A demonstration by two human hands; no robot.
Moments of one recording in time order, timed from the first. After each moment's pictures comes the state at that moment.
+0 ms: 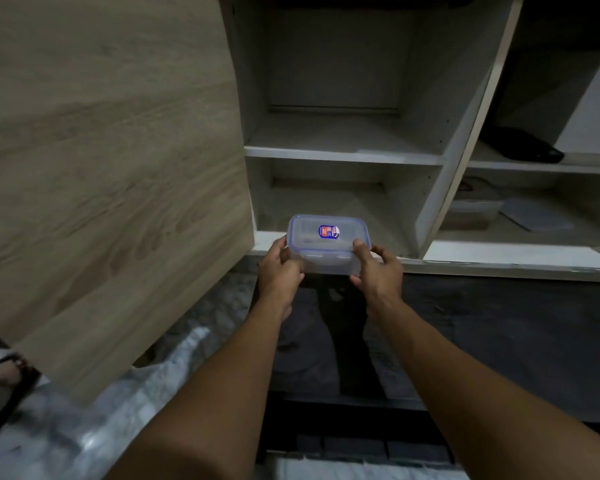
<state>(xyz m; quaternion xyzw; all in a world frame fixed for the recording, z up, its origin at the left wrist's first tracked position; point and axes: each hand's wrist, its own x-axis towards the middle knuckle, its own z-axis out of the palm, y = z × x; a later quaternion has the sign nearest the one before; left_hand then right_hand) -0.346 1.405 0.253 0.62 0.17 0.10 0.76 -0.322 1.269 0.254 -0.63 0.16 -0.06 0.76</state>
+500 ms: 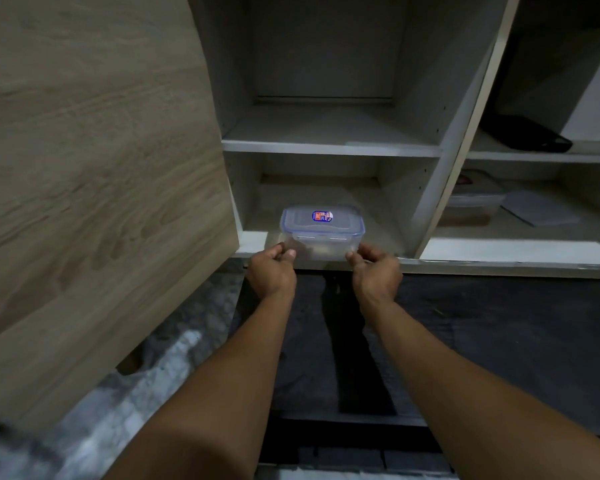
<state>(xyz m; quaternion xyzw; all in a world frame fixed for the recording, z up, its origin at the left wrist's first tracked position) -0.306 1.391 0.234 0.70 0.28 0.21 0.62 -0.292 1.260 0.232 -0.74 0.14 -0.14 0.64</state>
